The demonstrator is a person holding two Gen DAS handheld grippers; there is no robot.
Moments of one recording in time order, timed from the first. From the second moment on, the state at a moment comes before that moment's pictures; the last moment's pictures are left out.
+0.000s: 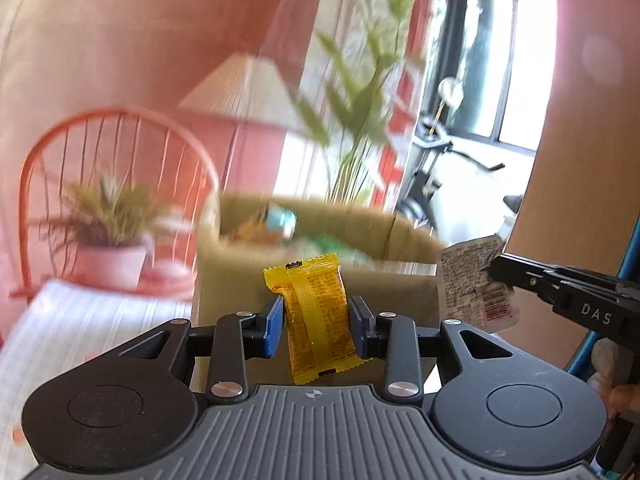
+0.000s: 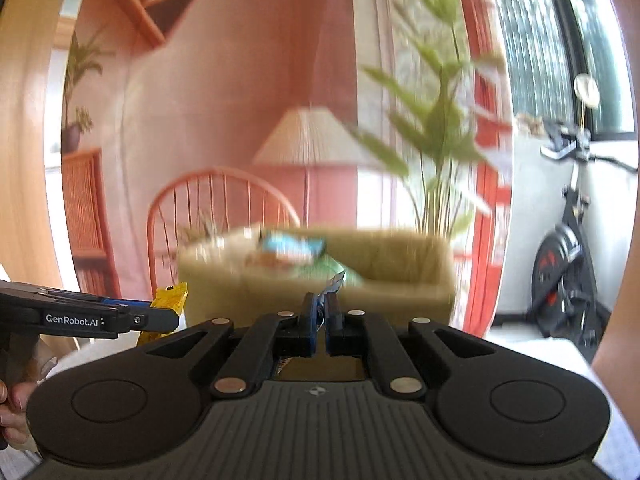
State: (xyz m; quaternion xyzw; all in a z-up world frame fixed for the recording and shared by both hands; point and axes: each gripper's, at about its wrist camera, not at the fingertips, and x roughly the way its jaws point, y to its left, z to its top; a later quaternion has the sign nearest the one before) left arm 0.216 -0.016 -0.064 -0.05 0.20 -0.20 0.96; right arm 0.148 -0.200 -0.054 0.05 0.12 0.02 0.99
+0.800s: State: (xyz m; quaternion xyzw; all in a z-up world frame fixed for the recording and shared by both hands) left arm 0.345 -0.036 -0.051 -0.02 0.26 -0.18 0.95; right arm 0.296 -0.254 -0.066 0.02 0.19 -0.02 0.98
